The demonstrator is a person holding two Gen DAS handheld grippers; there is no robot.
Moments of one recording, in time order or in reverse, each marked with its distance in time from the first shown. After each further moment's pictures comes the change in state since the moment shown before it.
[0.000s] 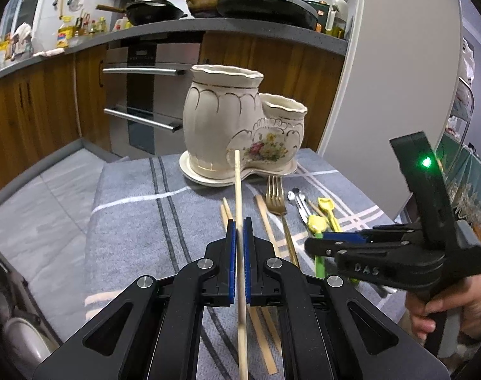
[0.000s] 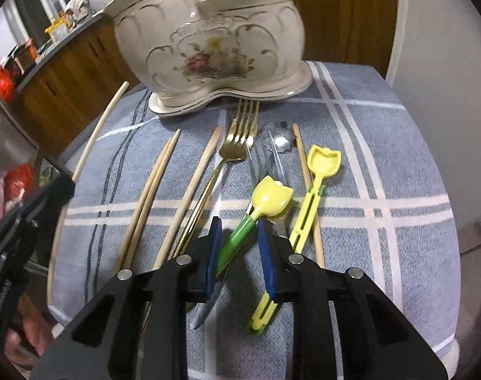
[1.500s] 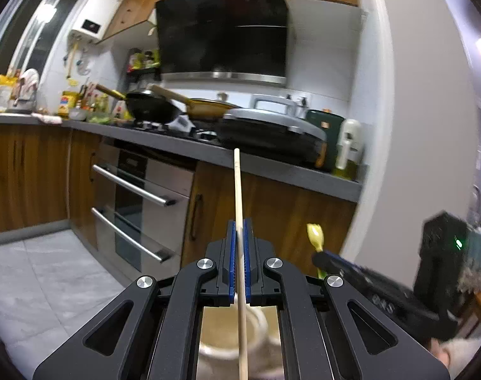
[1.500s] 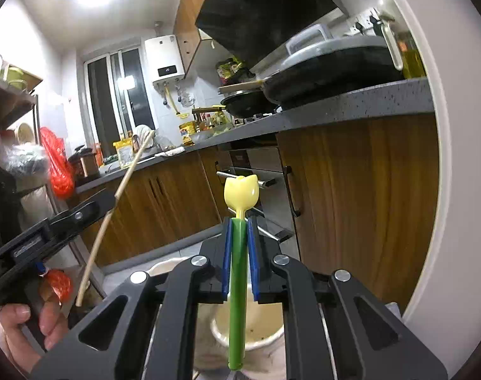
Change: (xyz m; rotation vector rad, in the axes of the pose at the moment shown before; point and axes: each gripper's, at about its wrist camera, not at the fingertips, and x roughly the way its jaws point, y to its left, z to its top) left arm 0.026 0.009 0.183 -0.054 -0.459 -0.033; right arm -0.073 -0.054 0.171 -0.035 -0.725 0.289
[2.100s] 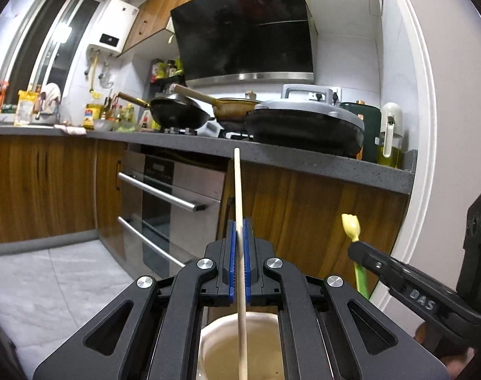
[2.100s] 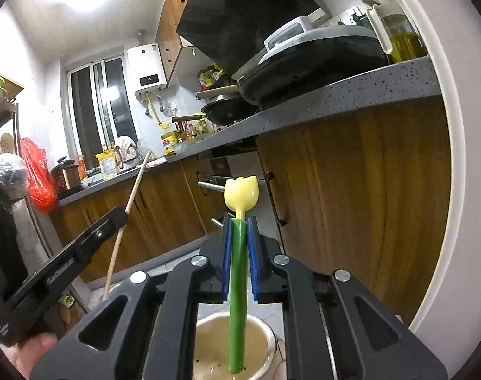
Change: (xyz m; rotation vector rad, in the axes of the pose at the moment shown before) left arm 0.047 0.009 -0.027 0.052 -0.041 0.160; right arm 0.033 -0.012 -0.015 0.005 -0.050 -0.072
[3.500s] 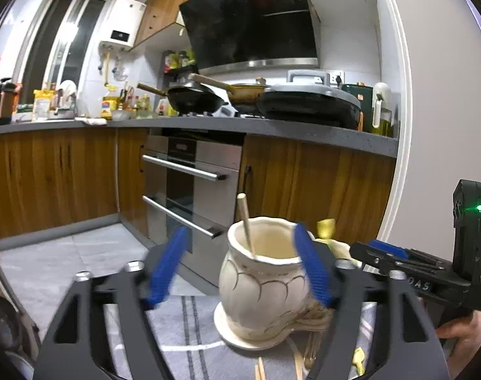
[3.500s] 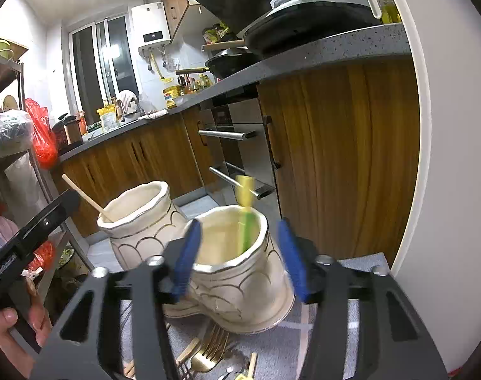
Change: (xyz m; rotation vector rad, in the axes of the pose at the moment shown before) left arm -0.095 0.006 -0.040 0.033 0.066 0.077; right arm -0.048 -0.003 -0.042 -0.039 0.207 0.003
